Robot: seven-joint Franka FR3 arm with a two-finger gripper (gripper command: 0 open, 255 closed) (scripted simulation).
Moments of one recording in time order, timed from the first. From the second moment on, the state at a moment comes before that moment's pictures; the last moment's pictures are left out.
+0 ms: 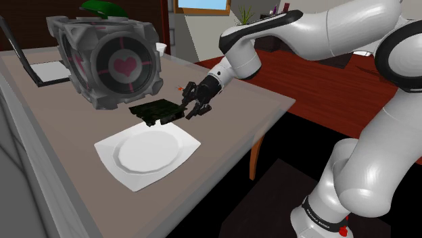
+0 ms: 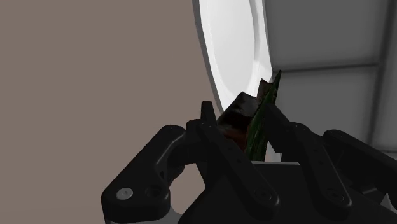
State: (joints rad) arm 0.26 -0.08 -0.26 -2.17 1.11 1.84 -0.17
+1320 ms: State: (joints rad) arm 0.26 -0.13 -0.25 -2.10 1.07 1.79 -0.05
